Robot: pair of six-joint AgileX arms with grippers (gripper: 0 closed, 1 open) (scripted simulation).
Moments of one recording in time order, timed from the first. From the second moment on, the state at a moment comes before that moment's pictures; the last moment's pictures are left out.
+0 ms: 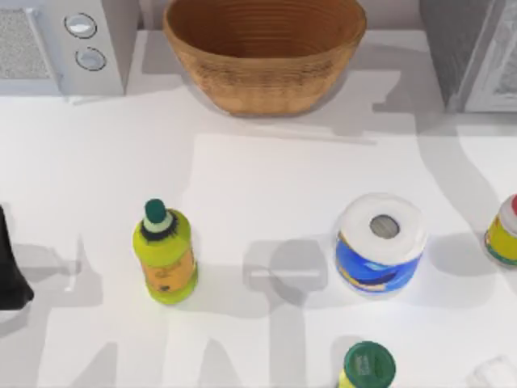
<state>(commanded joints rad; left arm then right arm) 0.00 0.00 0.00 0.00 0.00 0.00 0.39 1.41 2.12 -0.70 0.41 0.01</state>
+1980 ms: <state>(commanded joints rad) 0.00 0.00 0.00 0.00 0.00 0.00 0.00 0.01 0.01 0.00 0.00 0.00</state>
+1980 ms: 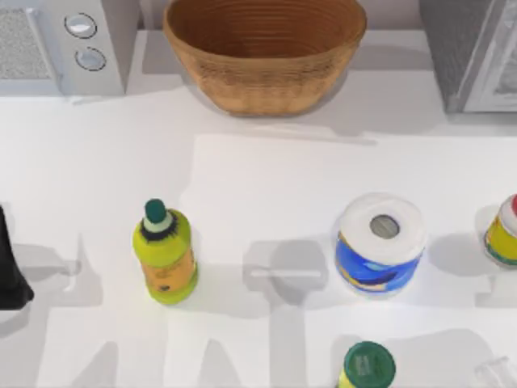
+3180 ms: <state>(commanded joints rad) 0.00 0.00 0.00 0.00 0.00 0.00 0.29 1.04 0.83 0.18 0.29 0.01</state>
